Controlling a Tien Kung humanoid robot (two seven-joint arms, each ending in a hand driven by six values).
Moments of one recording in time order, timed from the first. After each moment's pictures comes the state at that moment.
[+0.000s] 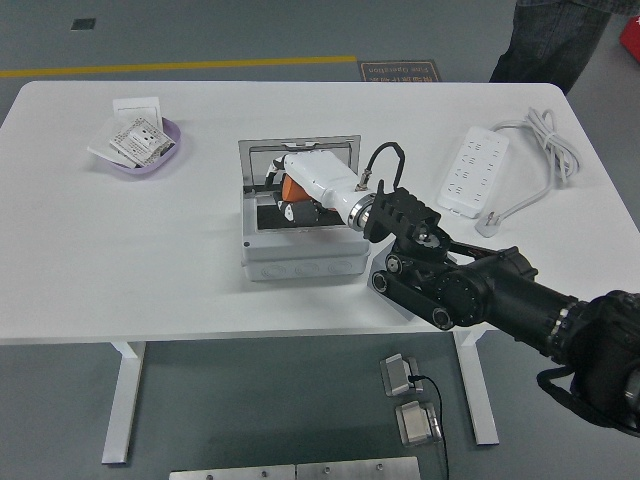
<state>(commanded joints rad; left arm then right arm) 0.09 0.07 -1.81 -0.18 1.77 -0.03 0.46 0.90 0.00 0.38 0.74 -1.72 -0.31 0.05</state>
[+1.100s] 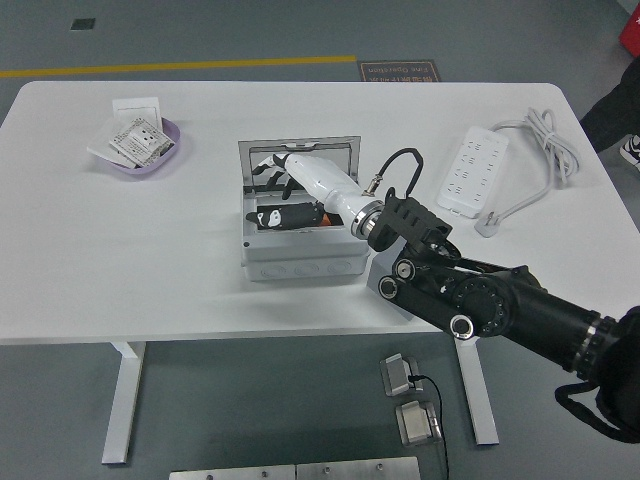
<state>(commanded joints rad) 0.11 0.05 -1.79 -0.18 1.76 -0.03 0.45 0.82 -0.11 0.46 1.02 -1.54 -0.27 0.00</state>
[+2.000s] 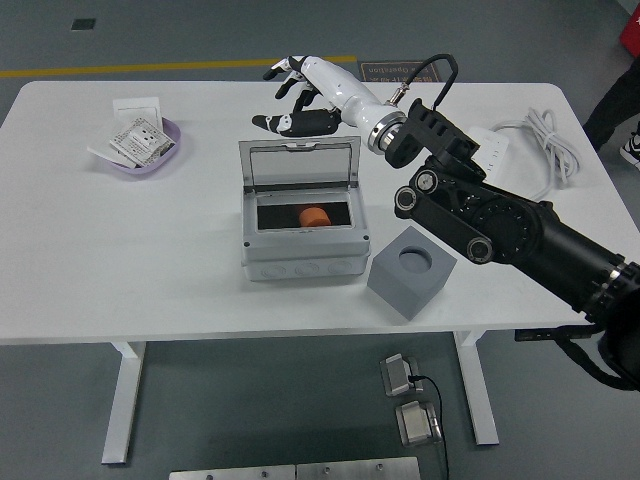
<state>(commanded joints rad) 0.10 0.05 -1.79 -0.18 1.76 -0.03 0.45 1.01 -0.09 0.61 0.88 -1.47 -0.16 0.00</state>
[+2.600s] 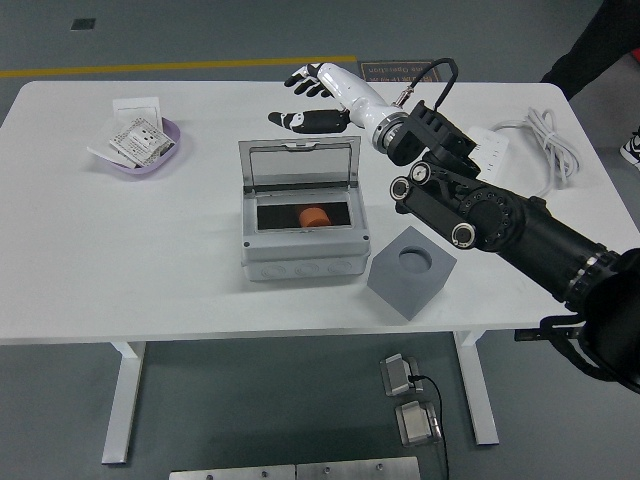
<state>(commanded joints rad) 0.10 0.06 -1.79 -0.18 1.77 -0.03 0.45 1.04 -0.04 0.55 0.72 -1.42 -0.17 0.00</state>
